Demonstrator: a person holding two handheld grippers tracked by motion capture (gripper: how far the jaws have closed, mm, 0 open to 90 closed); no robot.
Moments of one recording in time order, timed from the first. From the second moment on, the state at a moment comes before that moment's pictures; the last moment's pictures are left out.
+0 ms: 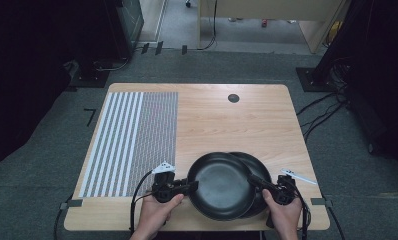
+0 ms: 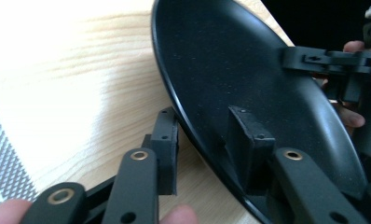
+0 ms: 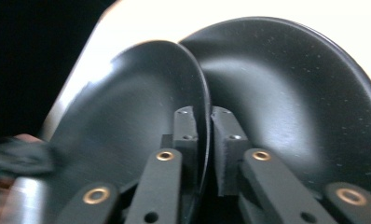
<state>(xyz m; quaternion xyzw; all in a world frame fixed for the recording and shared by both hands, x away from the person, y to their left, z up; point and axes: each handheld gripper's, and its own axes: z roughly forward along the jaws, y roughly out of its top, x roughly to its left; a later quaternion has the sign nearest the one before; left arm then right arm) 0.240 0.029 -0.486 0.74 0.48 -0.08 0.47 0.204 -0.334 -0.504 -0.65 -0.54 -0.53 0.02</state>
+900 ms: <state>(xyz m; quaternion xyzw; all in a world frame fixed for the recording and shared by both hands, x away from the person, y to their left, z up) 0.253 0.066 -0.458 0.70 0.51 -0.07 0.49 0.230 -0.299 -0.481 -0.65 -0.53 -0.54 0.02</state>
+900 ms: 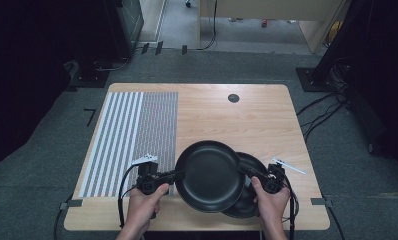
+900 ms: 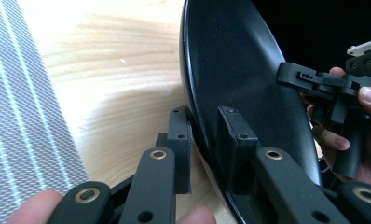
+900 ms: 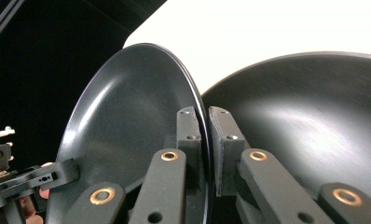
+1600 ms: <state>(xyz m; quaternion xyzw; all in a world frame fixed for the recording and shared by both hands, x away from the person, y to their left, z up) 0.284 0.134 -0.433 0.68 0.54 -0.03 0.50 0.291 -0.230 -0.458 -0.63 -0.55 -0.55 0.05</state>
